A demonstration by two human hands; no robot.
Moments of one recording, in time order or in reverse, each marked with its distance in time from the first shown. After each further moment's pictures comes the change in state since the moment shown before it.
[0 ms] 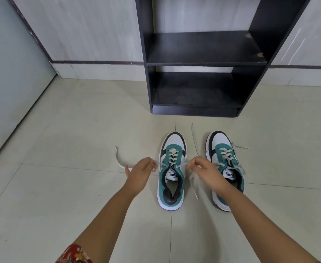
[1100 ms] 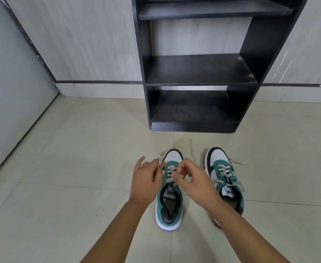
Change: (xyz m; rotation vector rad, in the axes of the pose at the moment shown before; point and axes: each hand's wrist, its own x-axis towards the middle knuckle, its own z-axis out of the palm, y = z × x) left_hand 0.005 0.040 0.002 0.319 0.347 0.527; right_hand -0.017 -0.057 0.010 -0.030 0.151 -0.297
